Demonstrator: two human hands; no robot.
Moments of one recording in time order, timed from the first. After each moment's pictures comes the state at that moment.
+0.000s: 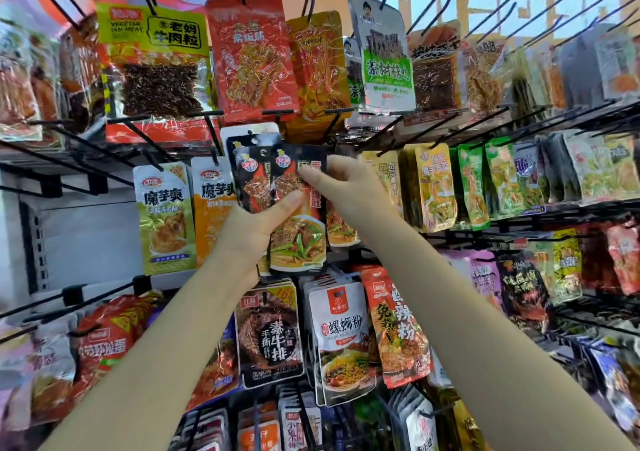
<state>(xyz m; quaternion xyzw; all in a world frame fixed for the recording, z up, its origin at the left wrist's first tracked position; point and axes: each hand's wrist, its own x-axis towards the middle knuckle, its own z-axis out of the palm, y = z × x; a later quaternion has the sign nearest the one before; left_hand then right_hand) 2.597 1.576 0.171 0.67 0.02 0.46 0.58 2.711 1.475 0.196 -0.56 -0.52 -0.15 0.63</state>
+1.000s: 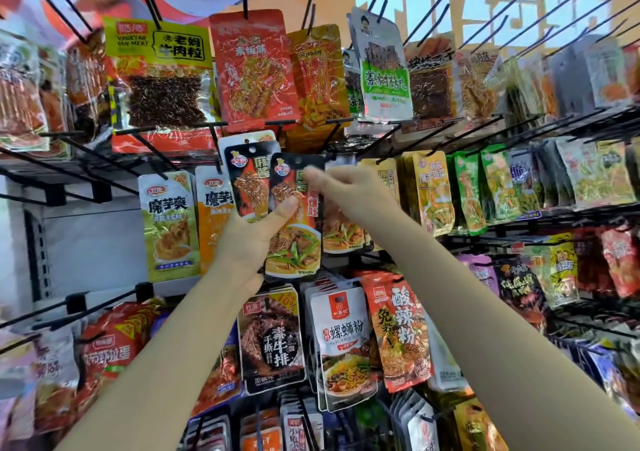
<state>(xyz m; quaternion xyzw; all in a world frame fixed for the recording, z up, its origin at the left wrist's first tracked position) 2.591 1.569 0.173 0.65 0.02 0.47 0.60 2.713 1.464 0.203 -0.60 -0.52 -0.15 0.58</state>
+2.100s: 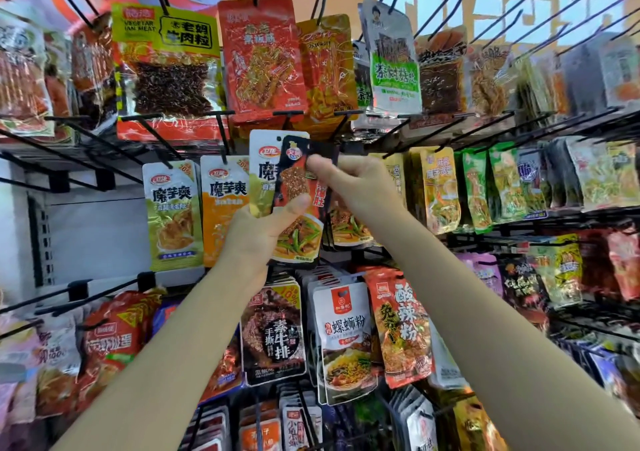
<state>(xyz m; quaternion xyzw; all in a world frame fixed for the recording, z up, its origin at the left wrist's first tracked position) 2.599 1.581 0.165 0.67 0.01 0.47 0.57 2.710 1.470 0.200 -0.54 -0.53 -0.14 0.64</state>
